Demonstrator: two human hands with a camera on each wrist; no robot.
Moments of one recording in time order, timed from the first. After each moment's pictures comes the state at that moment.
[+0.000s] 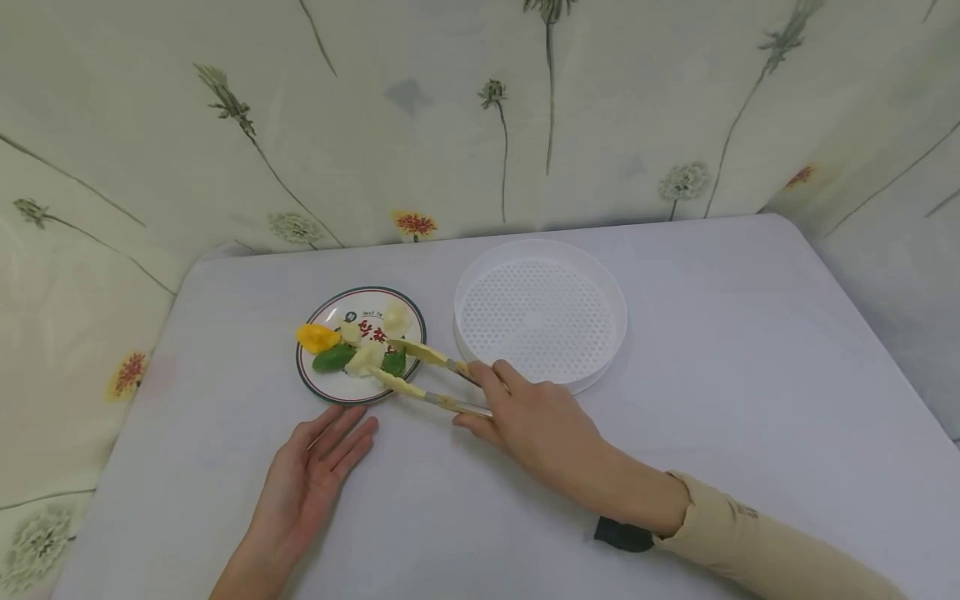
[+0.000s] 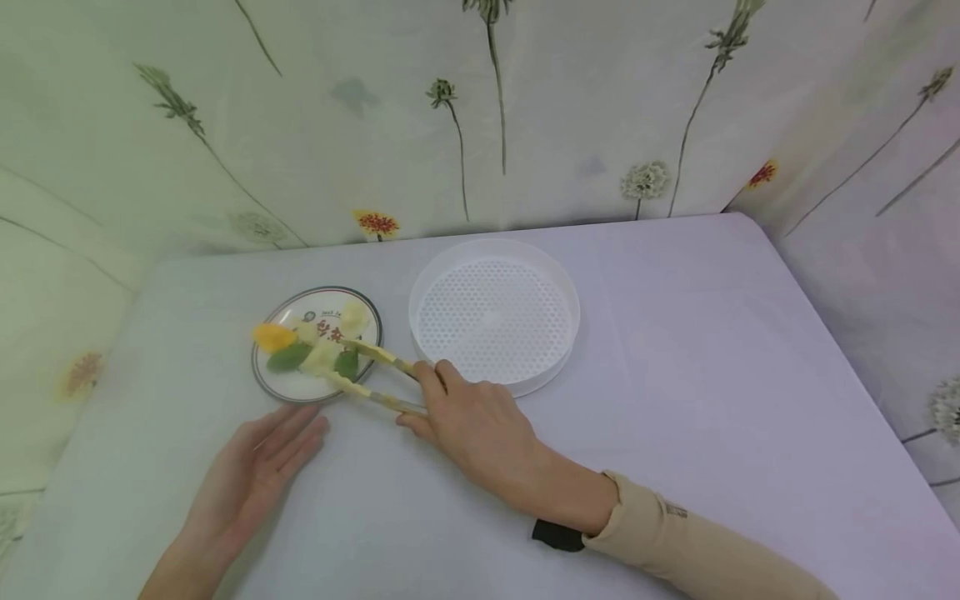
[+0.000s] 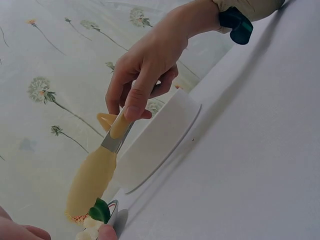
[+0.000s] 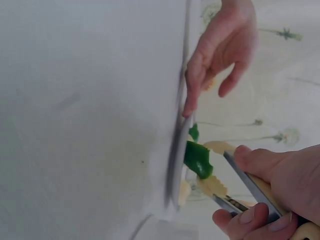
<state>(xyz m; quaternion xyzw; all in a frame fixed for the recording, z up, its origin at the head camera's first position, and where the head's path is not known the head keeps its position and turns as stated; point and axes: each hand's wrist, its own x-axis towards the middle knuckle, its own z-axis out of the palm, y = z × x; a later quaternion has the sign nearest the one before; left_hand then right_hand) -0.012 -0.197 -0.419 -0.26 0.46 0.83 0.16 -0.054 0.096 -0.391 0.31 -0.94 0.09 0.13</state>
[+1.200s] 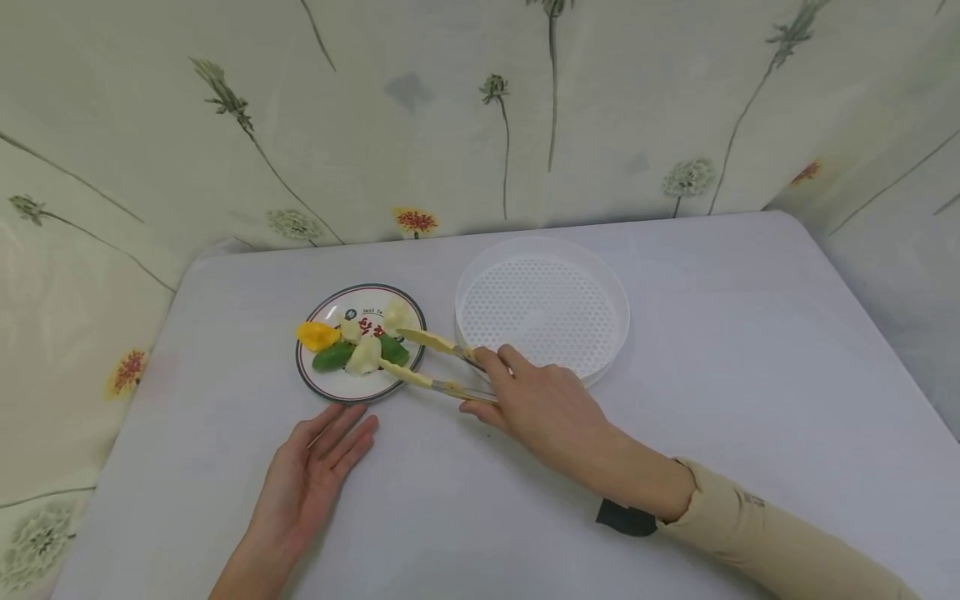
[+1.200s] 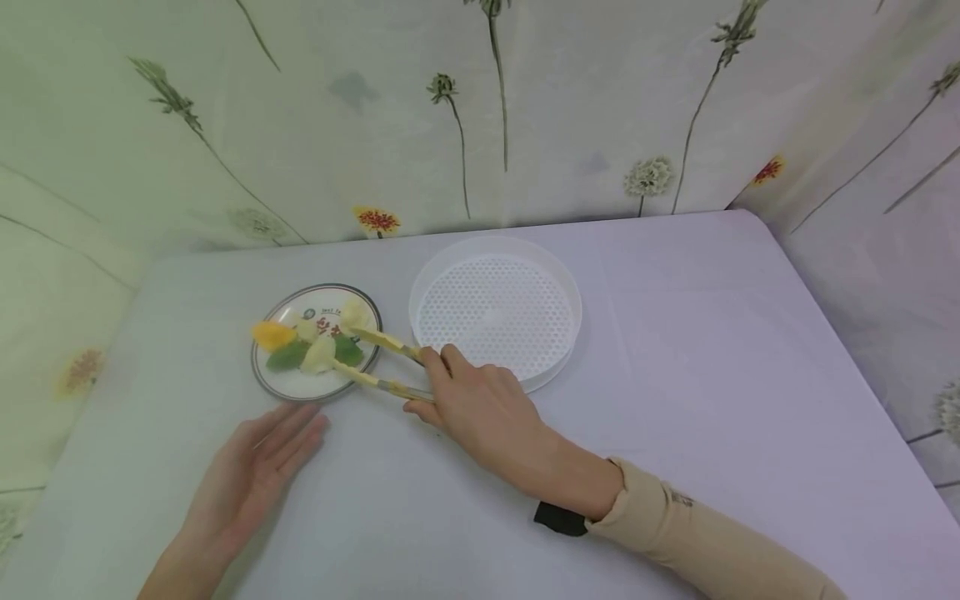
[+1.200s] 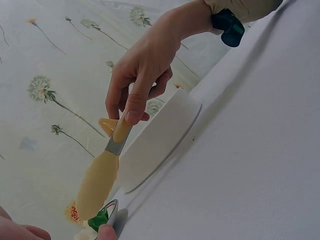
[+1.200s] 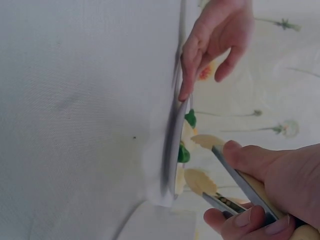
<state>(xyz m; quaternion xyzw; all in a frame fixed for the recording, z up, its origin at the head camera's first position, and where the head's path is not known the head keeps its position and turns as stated) -0.013 -0.197 -0.418 -0.27 0.45 0.84 0.16 -0.068 0.101 -0.385 0.31 -0.94 0.08 0.11</state>
